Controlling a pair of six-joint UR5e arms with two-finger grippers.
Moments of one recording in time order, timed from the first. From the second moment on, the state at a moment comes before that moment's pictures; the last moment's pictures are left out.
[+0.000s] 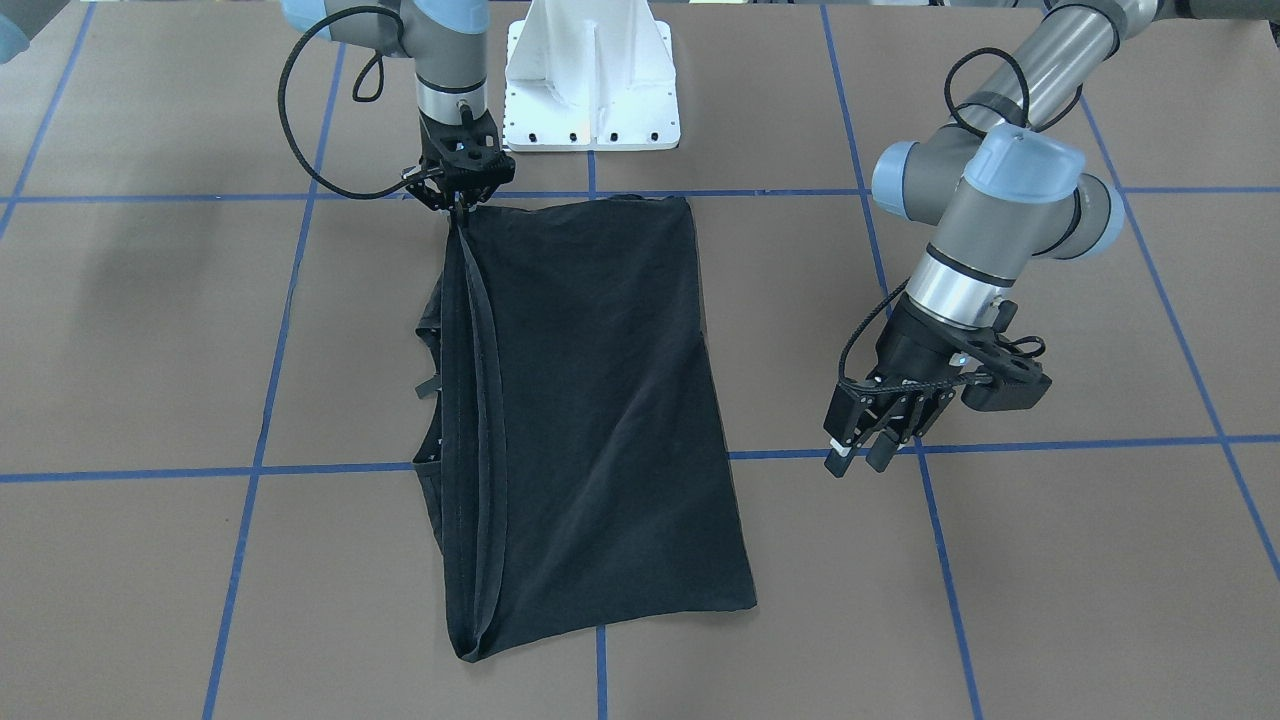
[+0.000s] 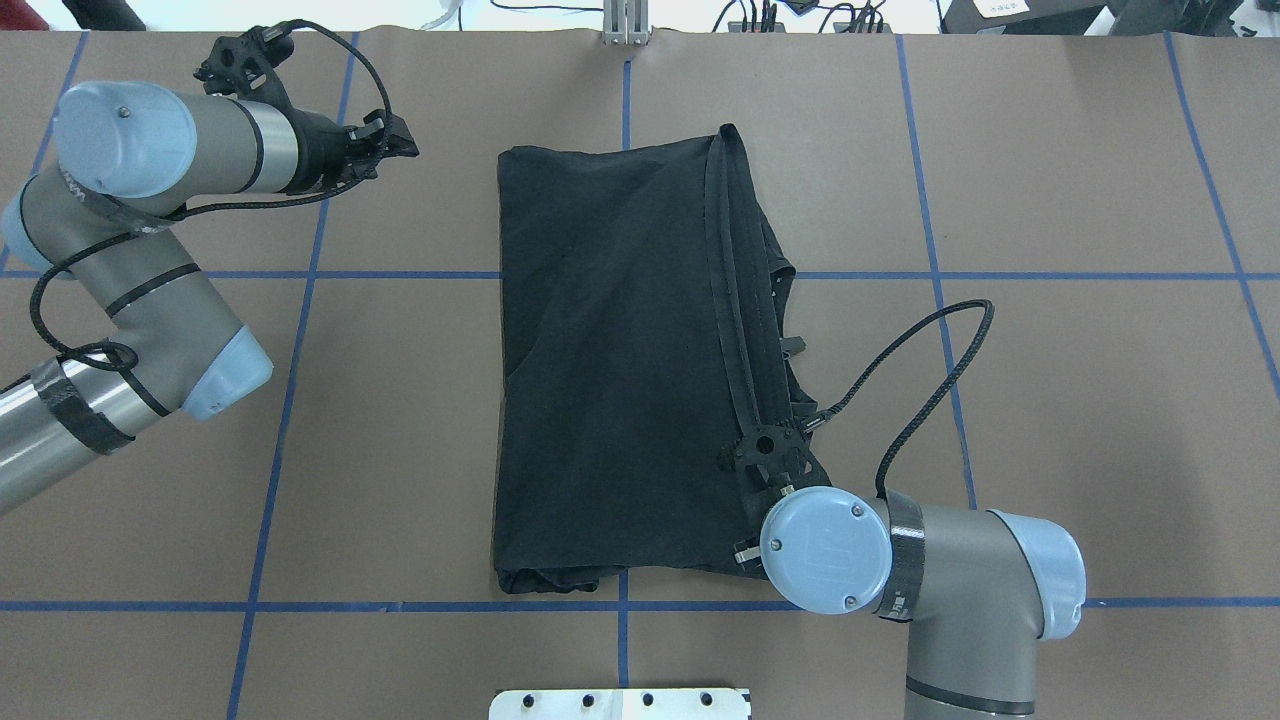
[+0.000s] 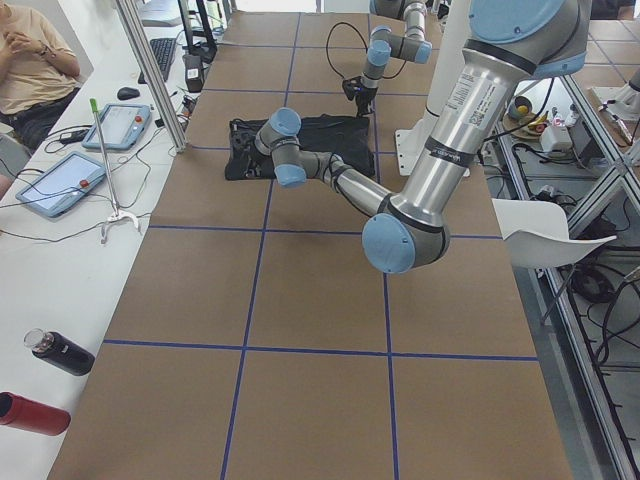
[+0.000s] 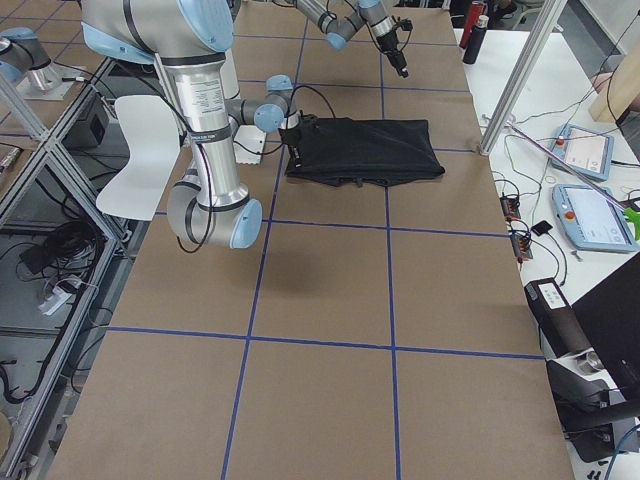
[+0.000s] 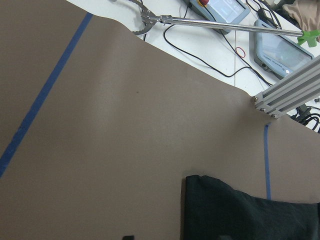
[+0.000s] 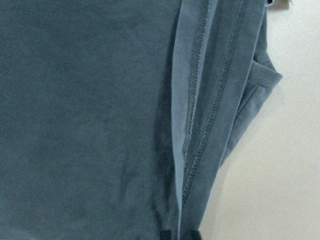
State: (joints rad) left arm -0.84 -2.05 -1.52 -2.36 -1.76 -1.46; right arm 0.22 -1.18 2.00 -1.74 1.54 1.08
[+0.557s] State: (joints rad) left arm -0.84 -2.05 -1.52 -2.36 -1.76 -1.46; right arm 0.23 -1.21 1.99 -1.58 1.54 1.67
